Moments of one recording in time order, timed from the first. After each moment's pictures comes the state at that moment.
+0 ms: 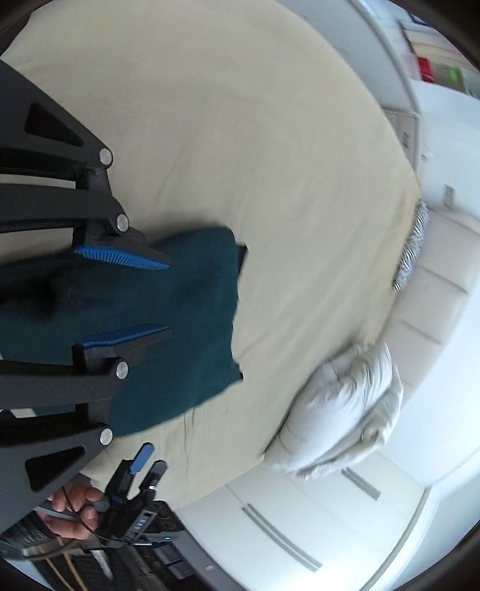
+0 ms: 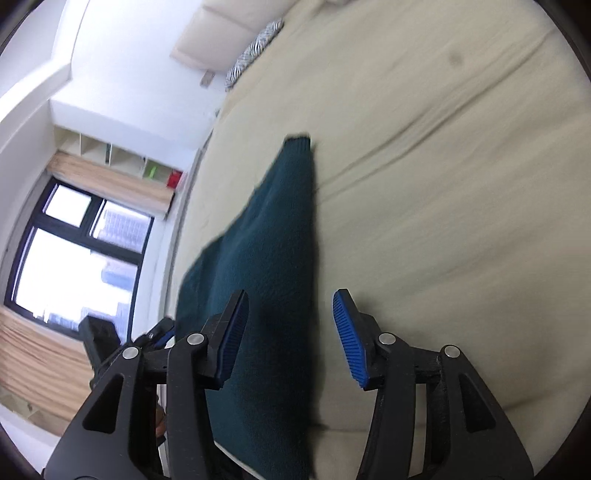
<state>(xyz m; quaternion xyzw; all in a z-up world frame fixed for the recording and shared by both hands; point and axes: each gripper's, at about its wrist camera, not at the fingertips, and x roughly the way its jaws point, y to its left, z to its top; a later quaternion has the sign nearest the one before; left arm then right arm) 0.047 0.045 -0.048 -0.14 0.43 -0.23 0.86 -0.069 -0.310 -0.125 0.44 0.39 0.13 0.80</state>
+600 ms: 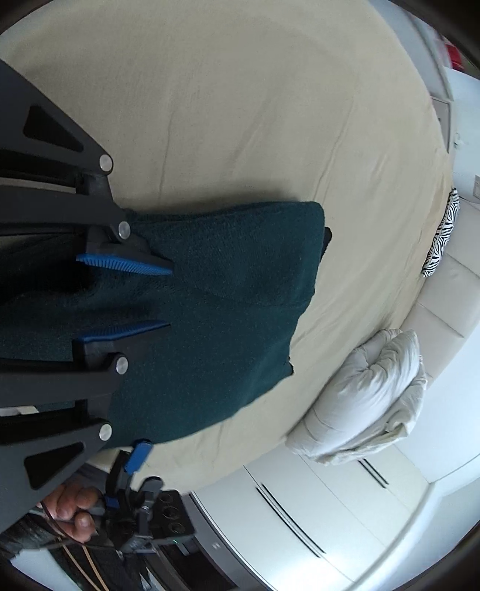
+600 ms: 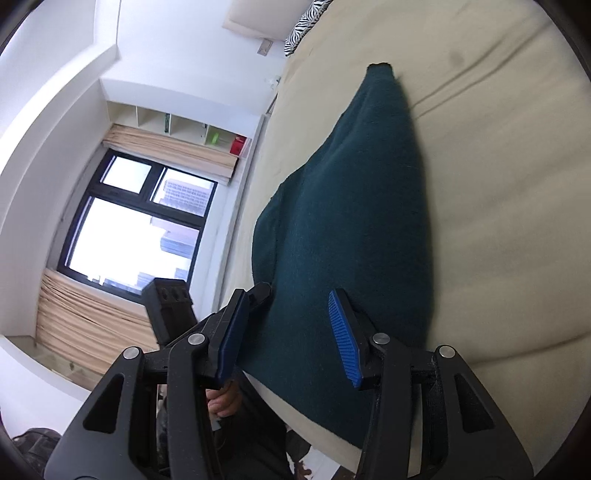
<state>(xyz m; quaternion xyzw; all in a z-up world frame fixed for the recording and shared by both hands) 0.042 0.043 -0.126 -0.19 0.47 -0.28 0.82 -0.066 -0.236 -0.136 0.45 0.40 0.26 0.75</state>
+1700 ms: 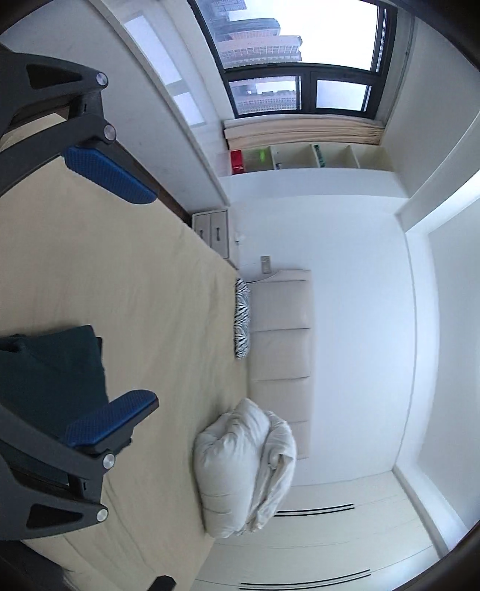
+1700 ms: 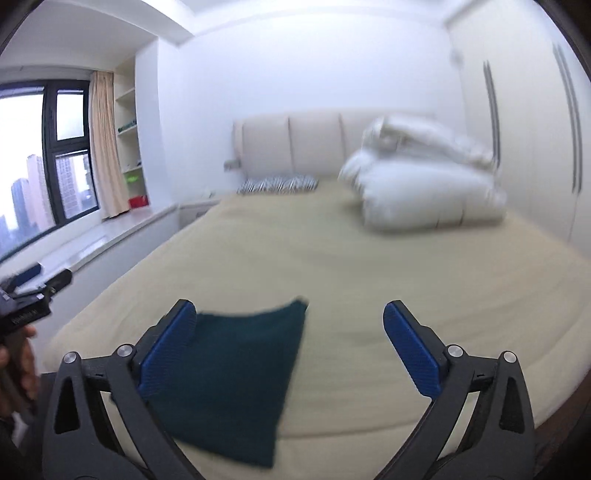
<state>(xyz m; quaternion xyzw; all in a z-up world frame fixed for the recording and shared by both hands) -0.094 0.041 0.079 0.02 0.11 0.00 0.99 -0.151 -0.190 0.076 0.01 0.16 -0.06 0.99</state>
